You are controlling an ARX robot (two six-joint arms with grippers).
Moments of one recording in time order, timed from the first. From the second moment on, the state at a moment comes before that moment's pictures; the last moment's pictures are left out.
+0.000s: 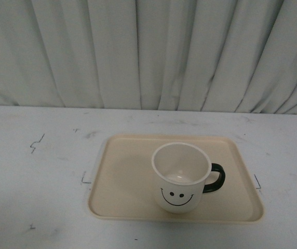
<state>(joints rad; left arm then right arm) 0.00 0.00 0.01 0.00 0.00 0.00 0.00 0.20 0.01 0.21 0.00 -0.01</state>
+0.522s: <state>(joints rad) 0.00 0.00 0.01 0.00 0.00 0.00 0.00 0.00 0.01 0.00 0.00 -0.01</state>
